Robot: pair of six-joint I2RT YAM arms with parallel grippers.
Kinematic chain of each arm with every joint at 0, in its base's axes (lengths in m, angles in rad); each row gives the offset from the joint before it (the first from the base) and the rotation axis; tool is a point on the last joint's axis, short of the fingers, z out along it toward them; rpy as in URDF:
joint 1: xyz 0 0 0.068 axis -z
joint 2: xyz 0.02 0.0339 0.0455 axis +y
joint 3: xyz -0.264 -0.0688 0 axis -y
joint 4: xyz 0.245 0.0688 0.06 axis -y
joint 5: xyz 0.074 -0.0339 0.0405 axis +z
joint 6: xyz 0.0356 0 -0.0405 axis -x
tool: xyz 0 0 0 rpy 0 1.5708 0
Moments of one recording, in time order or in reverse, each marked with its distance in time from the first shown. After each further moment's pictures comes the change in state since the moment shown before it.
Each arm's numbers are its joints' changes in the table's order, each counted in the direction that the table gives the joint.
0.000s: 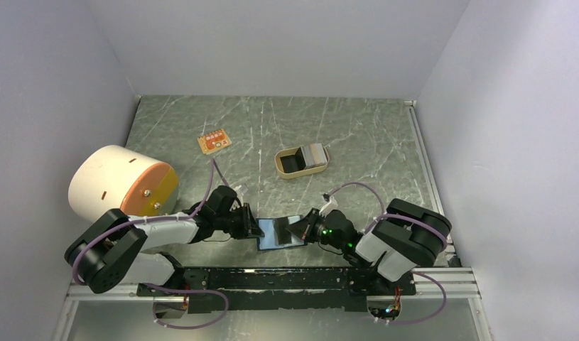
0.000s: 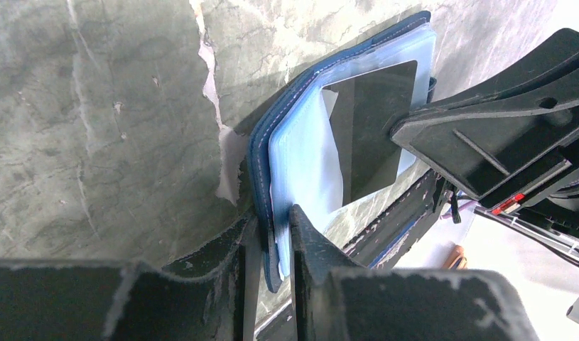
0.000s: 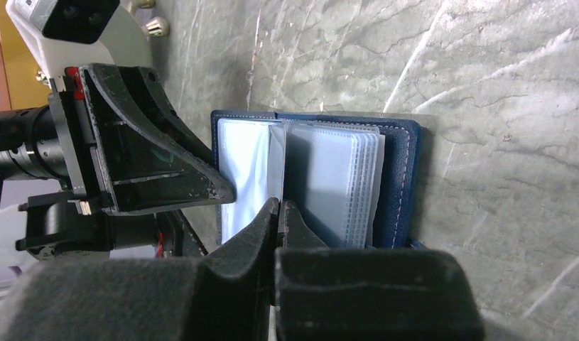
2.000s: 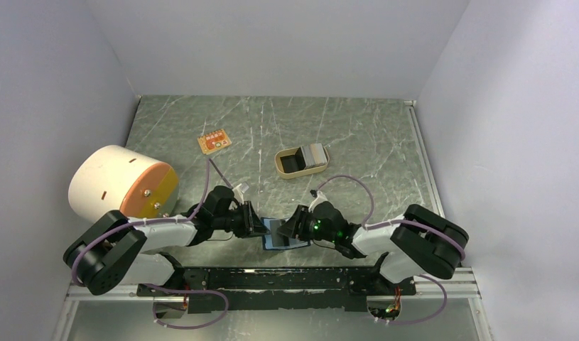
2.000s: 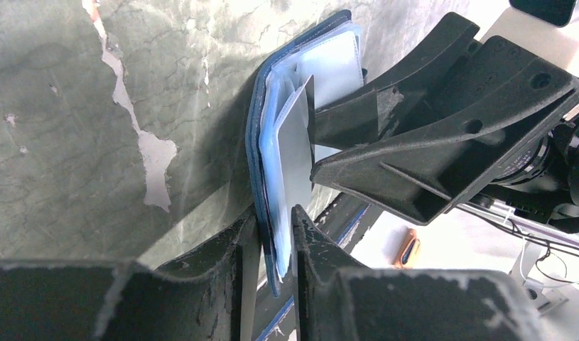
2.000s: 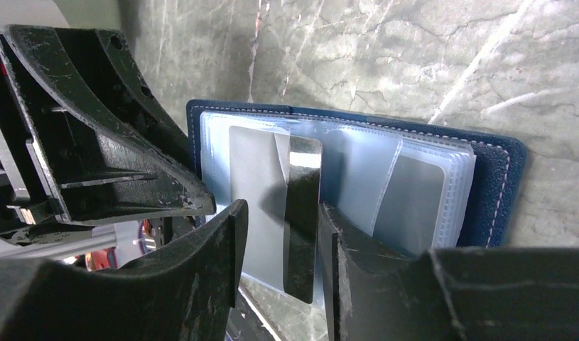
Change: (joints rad) left arm 0.000 -0.013 -0.037 0.159 -0.089 0.091; right arm -0.012 -0.126 0.156 -0.412 0.085 0.045
